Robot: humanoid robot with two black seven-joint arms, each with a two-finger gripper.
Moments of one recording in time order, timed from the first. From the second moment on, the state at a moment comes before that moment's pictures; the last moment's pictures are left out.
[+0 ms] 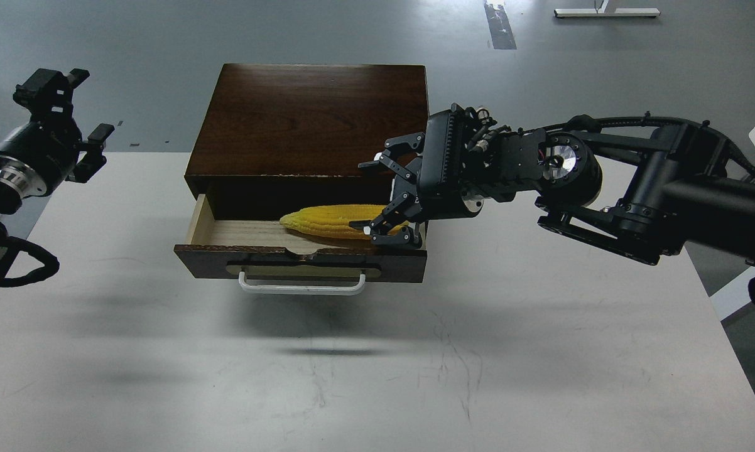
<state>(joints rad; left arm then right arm) -0.83 0.73 -0.33 -0.71 0.08 -0.27 -0.46 1.30 -0.31 0.01 1.18 -2.18 0.02 0.38</state>
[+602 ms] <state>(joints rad) -0.83 0.72 -0.35 -0.71 0.08 -0.27 -0.45 1.31 -0.28 0.35 1.16 -1.83 0.03 0.27</state>
